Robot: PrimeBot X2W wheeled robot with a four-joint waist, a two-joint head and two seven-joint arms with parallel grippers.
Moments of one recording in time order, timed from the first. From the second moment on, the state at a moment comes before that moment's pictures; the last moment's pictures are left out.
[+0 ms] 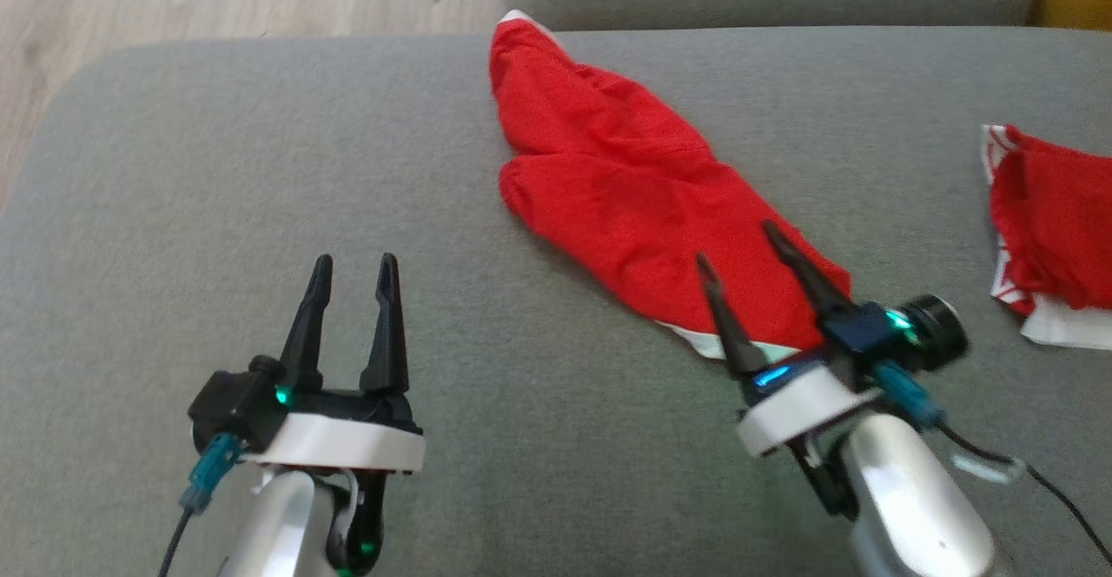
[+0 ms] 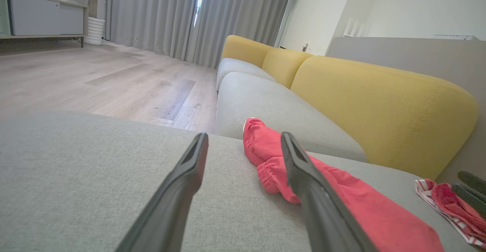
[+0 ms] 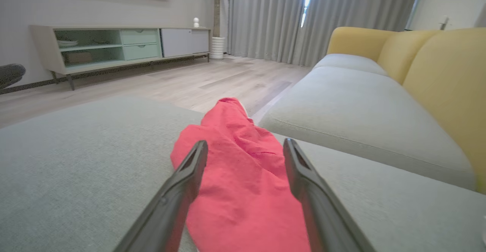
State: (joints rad) left arm -0.19 0.04 -0.21 0.28 -0.37 -0.11 -0.25; right arm -0.23 -0.07 0.27 0.31 -0.03 0.13 -0.22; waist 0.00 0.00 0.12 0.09
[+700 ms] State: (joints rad) left arm -0.25 0.04 -0.33 0.28 -0.43 -0.09 -0.25; right arm -0.59 -0.11 0.51 0.82 -0.14 0.13 -0.14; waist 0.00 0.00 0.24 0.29
